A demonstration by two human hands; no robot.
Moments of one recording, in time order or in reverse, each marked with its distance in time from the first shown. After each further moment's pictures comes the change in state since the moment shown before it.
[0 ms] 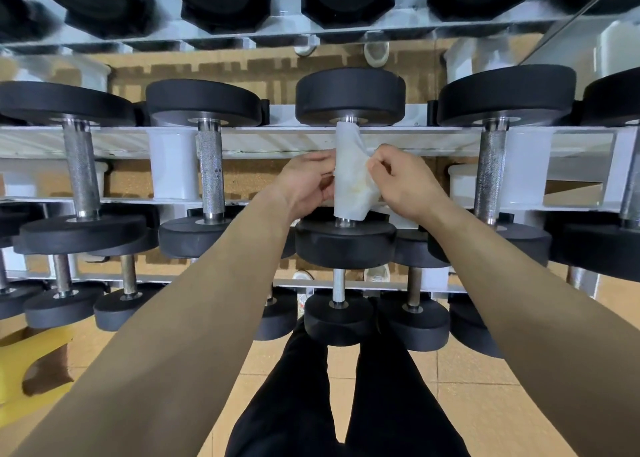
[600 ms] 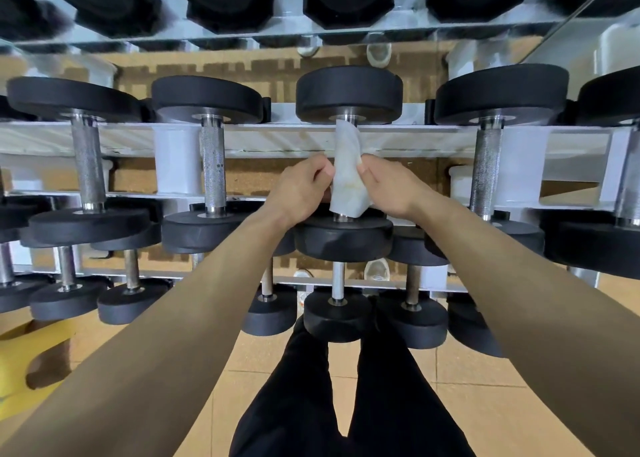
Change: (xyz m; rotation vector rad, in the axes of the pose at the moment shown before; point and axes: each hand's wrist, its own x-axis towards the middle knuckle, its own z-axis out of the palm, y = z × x) left_hand -0.039 -0.007 -0.012 1.068 0.122 0.435; right_hand 0.003 -0.005 0.006 -0.114 -0.239 0.001
